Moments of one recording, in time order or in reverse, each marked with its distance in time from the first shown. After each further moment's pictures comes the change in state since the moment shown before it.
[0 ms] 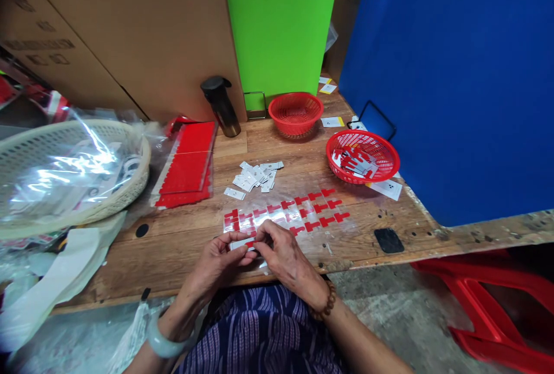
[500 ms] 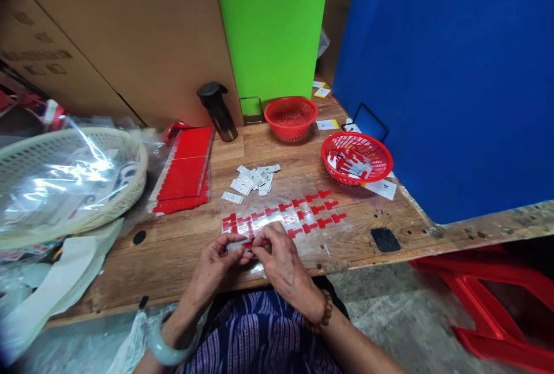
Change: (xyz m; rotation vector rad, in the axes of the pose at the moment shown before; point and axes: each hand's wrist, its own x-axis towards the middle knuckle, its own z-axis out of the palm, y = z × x) left_hand 0.001 0.004 0.005 0.167 0.068 0.115; right_hand -0.006 -0.014 0.005 -0.005 0.121 0.072
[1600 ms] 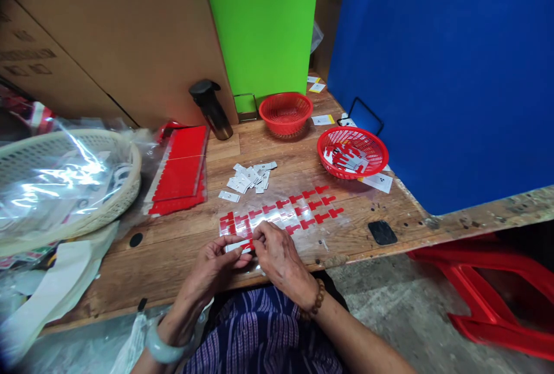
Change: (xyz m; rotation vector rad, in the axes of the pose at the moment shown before) left_hand 0.002 -0.007 -0.007 -0.159 -0.027 -0.156; right_hand 0.006 0.023 0.008 -0.175 -0.001 -0.067
